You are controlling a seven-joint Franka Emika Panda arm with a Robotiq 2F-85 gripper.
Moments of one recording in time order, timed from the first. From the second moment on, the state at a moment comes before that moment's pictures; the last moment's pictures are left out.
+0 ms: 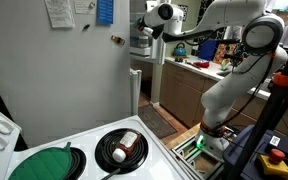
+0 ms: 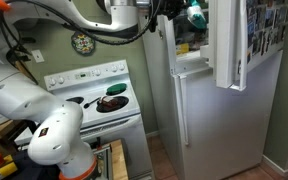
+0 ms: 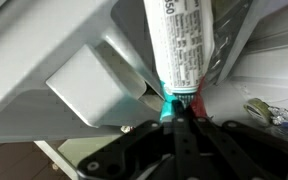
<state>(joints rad) -0.01 -0.50 0.25 -2.14 -1.30 2.70 0.62</state>
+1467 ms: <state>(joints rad) -0.03 -0.36 0.26 -2.04 -1.70 2.72 0.75</state>
